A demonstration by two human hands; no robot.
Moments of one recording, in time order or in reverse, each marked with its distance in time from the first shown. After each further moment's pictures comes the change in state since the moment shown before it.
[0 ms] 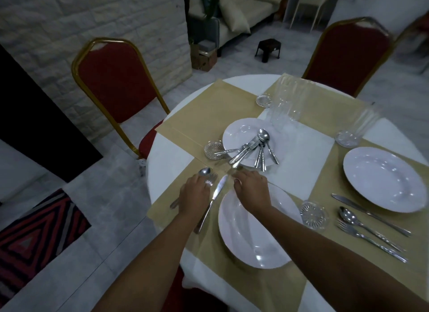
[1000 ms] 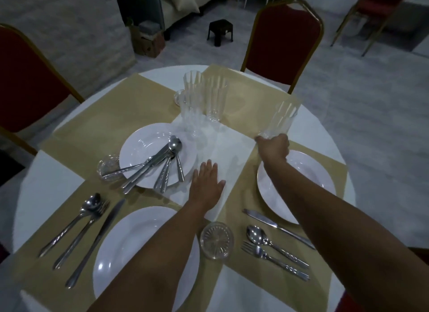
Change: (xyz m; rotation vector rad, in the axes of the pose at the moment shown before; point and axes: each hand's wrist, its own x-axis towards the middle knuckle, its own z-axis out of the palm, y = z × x) left_hand 0.094 0.258 0.177 0.141 -0.460 0.183; right_hand 0.120 0.293 -0.146 0.519 0.266 1.028
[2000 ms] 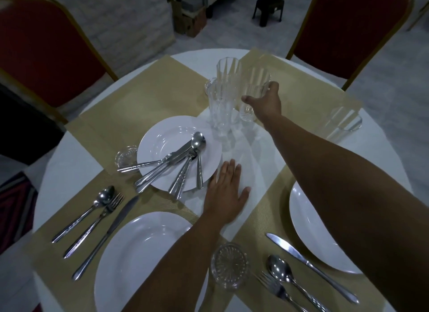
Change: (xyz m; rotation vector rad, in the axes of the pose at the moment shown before) left_hand 0.027 -0.012 0.028 0.018 0.173 -0.071; right_hand 0.061 -0.104 0.122 0.109 -0.438 -0.406
